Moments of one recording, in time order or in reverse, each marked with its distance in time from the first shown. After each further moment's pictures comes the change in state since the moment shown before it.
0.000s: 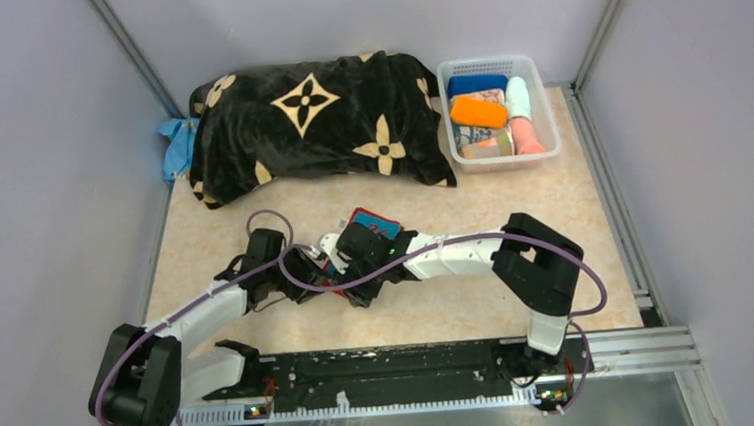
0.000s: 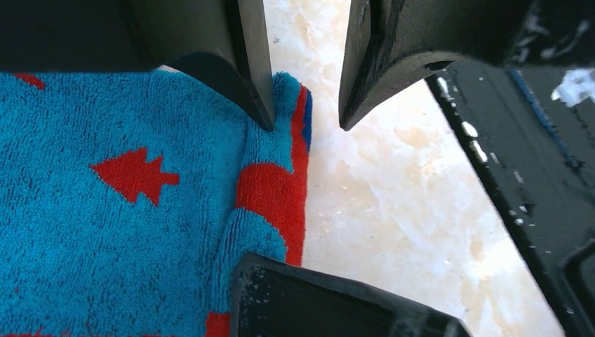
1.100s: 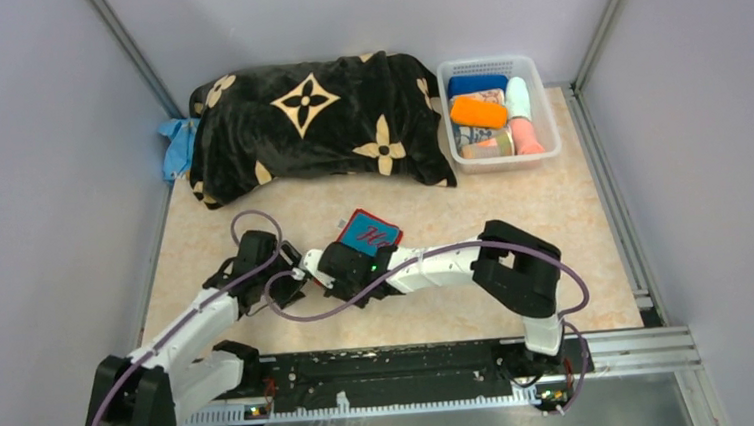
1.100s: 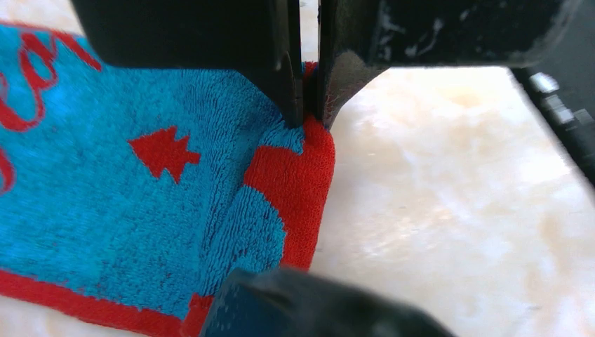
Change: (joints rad) left arm 0.020 -0.116 0.026 -0.147 -0.115 0.034; right arm 0.126 0.111 0.079 -0.019 0.315 -0.128
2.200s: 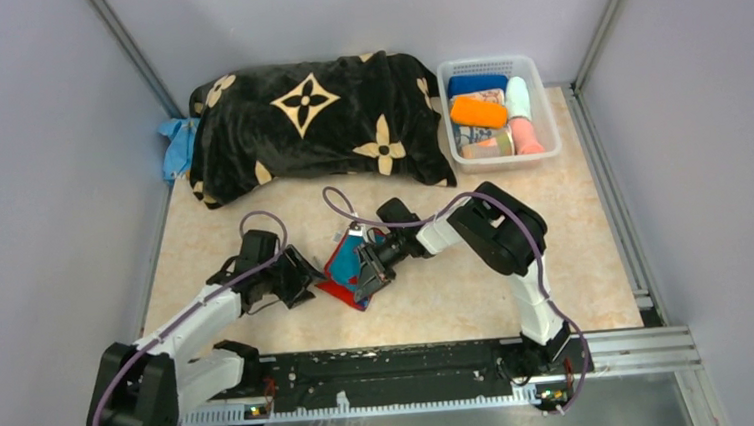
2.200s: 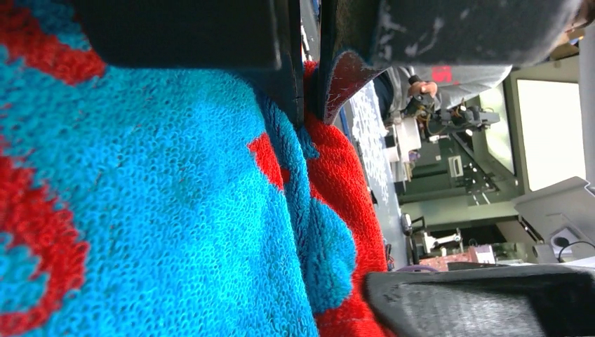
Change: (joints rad) left arm 0.007 -0.003 -0.010 0.000 0.117 0.005; right arm -0.467 0.200 -0.193 0.507 -1.196 0.634
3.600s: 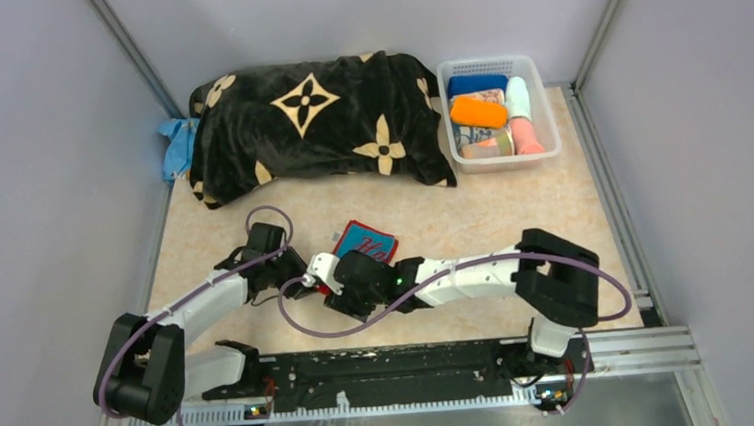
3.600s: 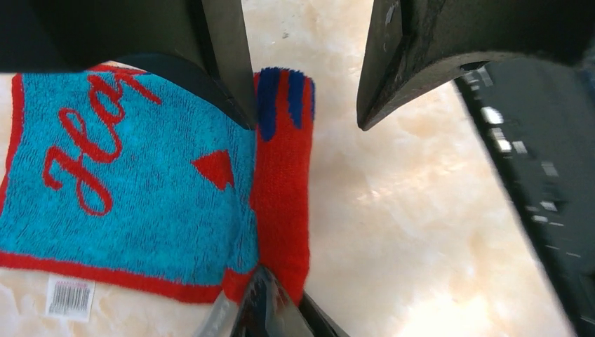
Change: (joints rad) left arm 0.000 0.175 0.062 0.023 -0.039 0.034; right arm 0.487 -0.435 0.001 -0.339 1.141 -0.605
